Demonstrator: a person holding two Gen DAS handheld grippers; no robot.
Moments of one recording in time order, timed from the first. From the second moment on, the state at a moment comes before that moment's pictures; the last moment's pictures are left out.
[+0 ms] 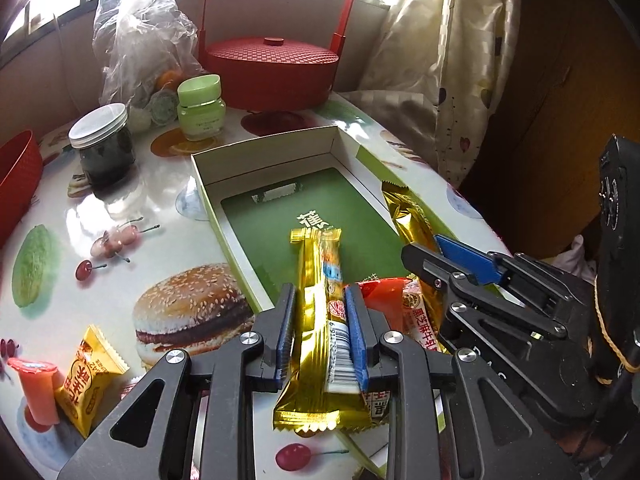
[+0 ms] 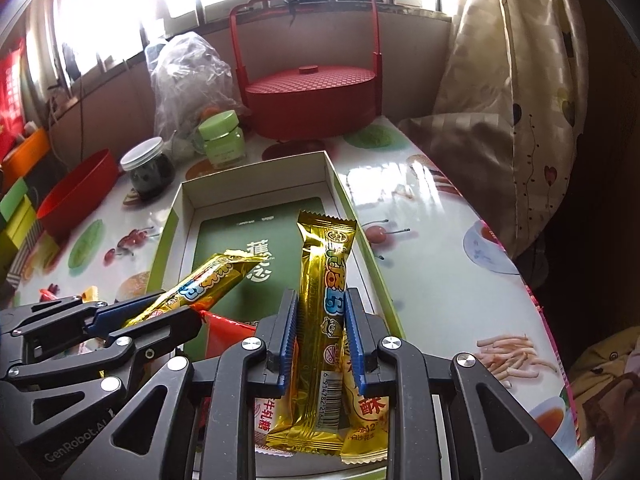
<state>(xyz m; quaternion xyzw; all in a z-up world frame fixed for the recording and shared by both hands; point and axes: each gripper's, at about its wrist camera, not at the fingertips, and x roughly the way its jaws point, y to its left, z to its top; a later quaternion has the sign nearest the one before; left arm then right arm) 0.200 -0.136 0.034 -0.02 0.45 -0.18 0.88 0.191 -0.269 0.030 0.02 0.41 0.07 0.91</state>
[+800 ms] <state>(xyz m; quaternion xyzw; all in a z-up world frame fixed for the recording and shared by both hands) 0.178 -0.130 0.053 -0.03 0.43 -0.18 0.88 0.175 -0.277 0.047 0.04 0.39 0.05 0.92</state>
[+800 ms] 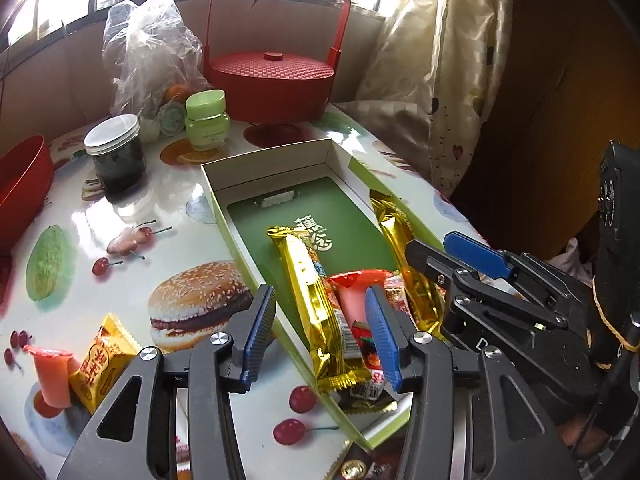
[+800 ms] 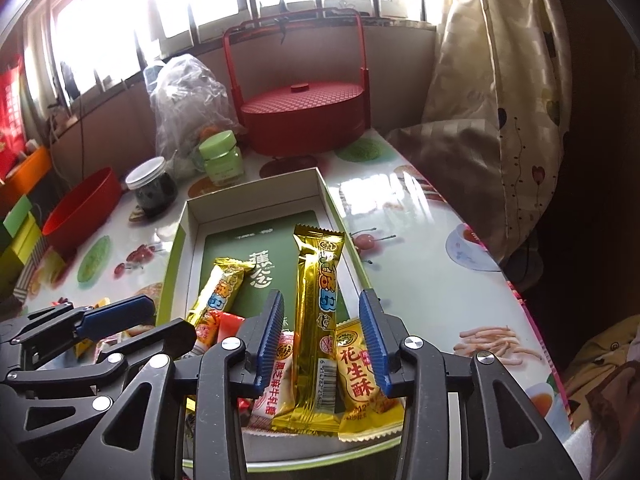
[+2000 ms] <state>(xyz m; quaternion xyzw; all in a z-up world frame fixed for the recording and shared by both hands) 0.106 -0.048 0.091 -0.05 0.37 -0.12 0.92 0.107 -0.220 0.091 0.05 0.35 0.09 0.93</state>
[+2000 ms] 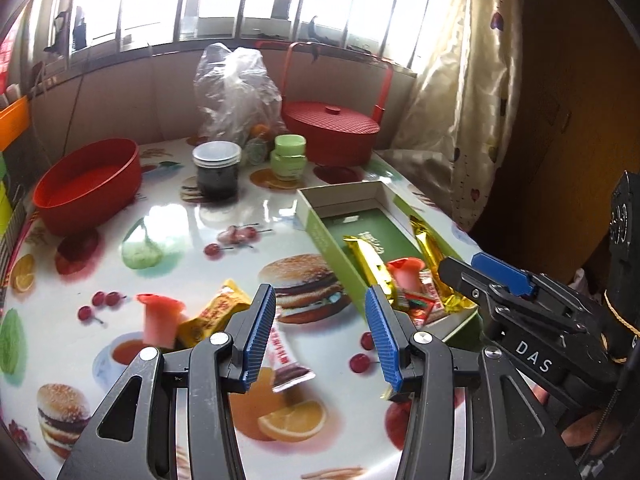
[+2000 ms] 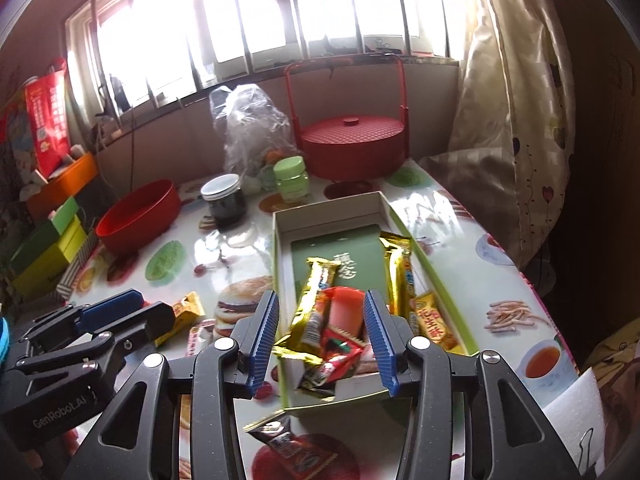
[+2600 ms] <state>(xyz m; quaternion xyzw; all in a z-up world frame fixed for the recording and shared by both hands) 0.099 -0.015 0.086 -0.07 0.37 -0.09 0.92 0.112 -0.184 0.086 0.03 0.35 0.13 0.93</state>
